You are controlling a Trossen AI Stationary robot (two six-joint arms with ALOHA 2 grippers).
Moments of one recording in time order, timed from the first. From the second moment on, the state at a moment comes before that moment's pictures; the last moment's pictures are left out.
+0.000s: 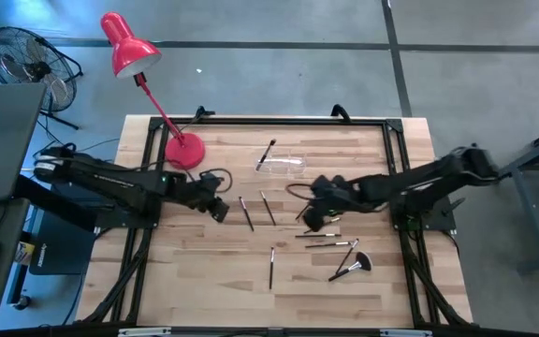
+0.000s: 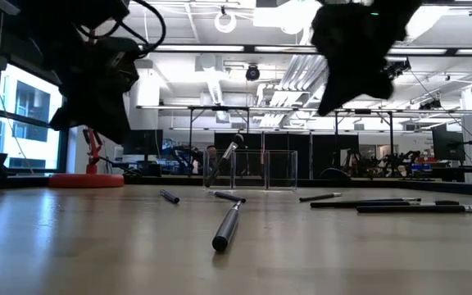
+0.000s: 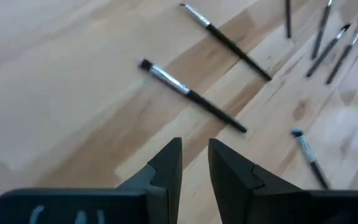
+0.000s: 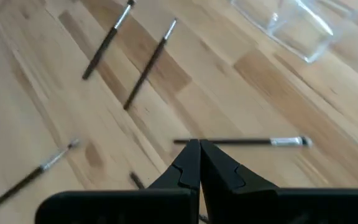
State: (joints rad) left arm -0.06 1.11 0.59 -0.36 -0.12 -0.99; right arm 0.16 1.43 0.95 -0.49 0.31 0.83
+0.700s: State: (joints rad) left arm 0.08 1.10 0.59 -0.39 0.15 -0.71; right arm 0.12 1.94 1.32 -0.44 0.36 0.89
